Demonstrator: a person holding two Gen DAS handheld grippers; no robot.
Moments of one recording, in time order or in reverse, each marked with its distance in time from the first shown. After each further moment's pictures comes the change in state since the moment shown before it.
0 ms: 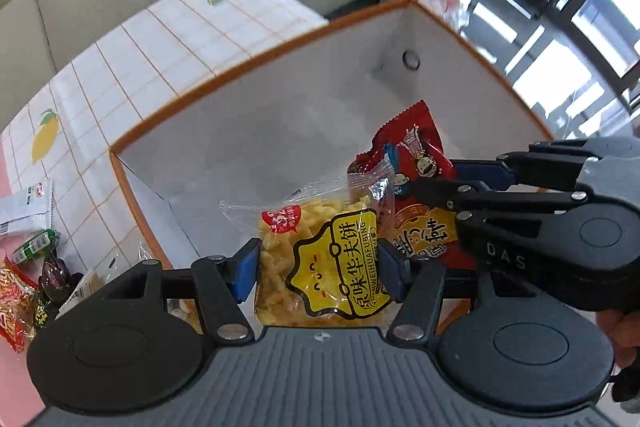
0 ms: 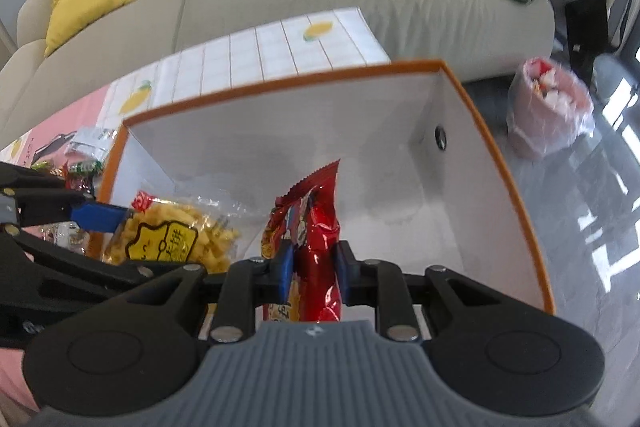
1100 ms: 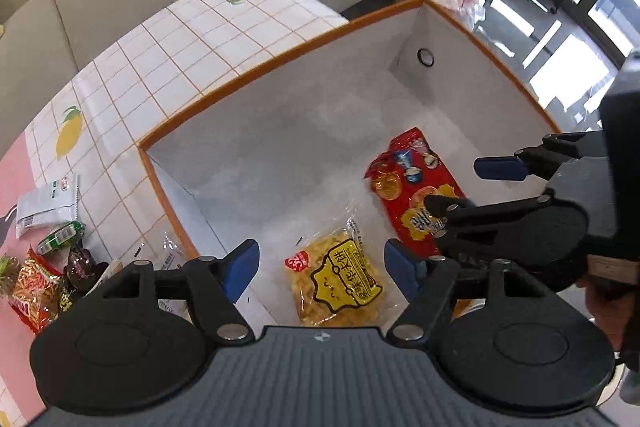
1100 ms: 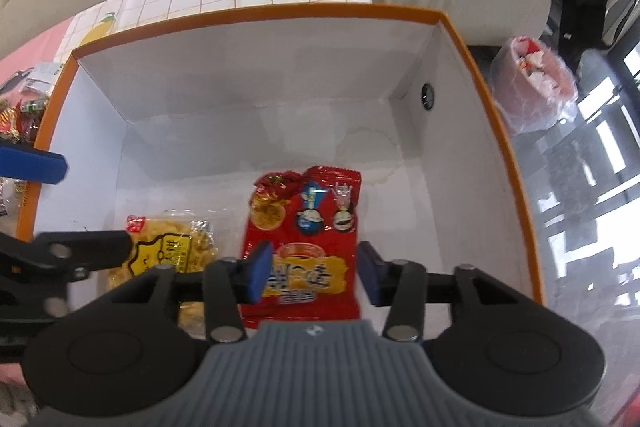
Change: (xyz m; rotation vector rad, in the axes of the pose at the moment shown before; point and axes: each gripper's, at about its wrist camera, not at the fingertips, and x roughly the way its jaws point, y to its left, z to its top) left arm -0.022 -0.001 -0.002 -0.013 0.003 0.060; right arm 0.022 0.015 -0.001 -0.107 0.133 -0.155
